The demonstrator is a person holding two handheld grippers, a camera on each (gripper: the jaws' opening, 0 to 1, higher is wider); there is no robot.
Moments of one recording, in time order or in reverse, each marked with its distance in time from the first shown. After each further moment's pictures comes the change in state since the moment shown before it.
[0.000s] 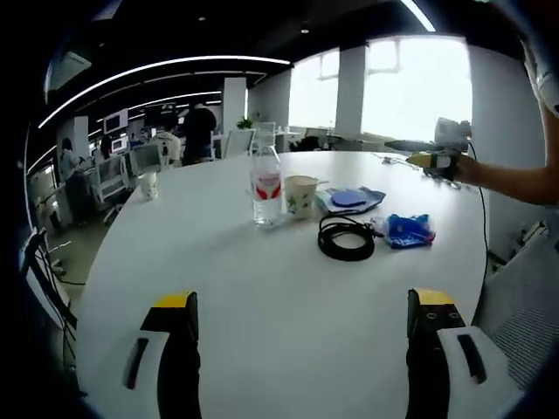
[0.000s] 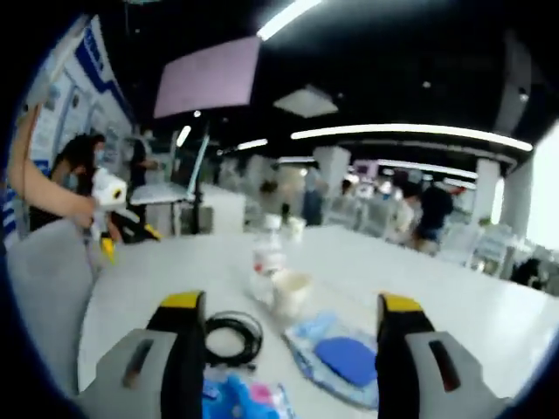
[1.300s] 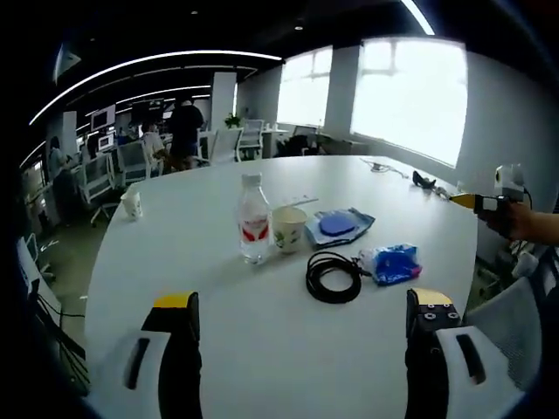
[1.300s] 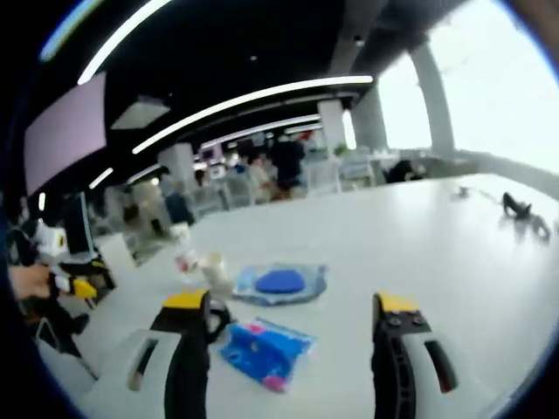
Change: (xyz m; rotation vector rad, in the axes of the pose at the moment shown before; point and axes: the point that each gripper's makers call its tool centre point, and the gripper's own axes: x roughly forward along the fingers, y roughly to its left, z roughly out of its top) left arm 0.008 -0.011 0.078 -0.018 0.028 -0.090; right arm -0.126 0.016 -0.012 0.376 0.155 -0.598
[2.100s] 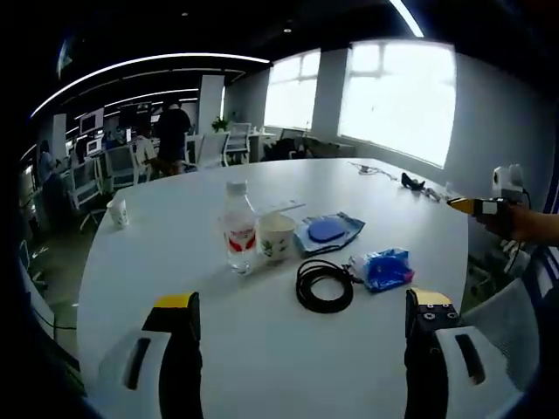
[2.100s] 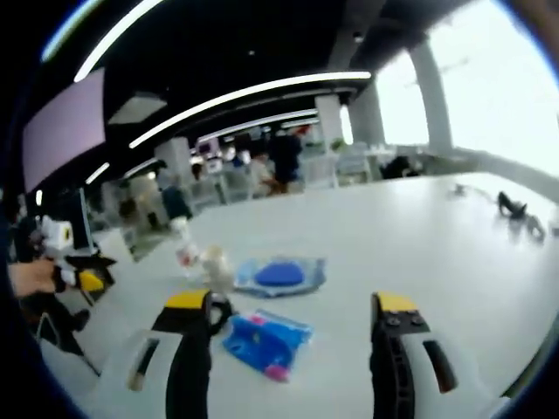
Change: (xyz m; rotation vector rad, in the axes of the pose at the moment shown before) left arm 0.013 -0.006 0.008 0.018 -0.010 -0.052; right arm -0.009 0.002 -0.004 -0.021 0.035 -0.009
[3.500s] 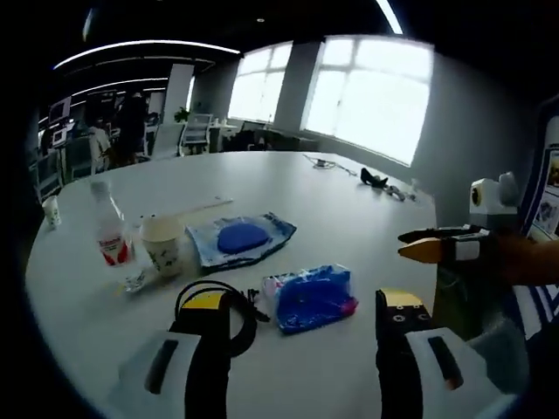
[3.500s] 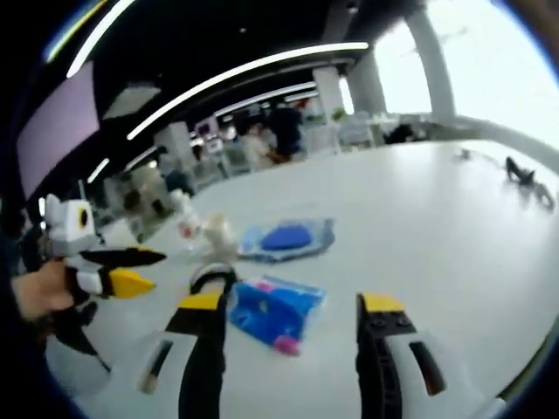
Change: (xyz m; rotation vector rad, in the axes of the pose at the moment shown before) left arm 0.116 -0.142 -0.003 -0.037 0.044 -0.189; right arm 0.013 -0.003 -0.052 0.076 0.127 0.029
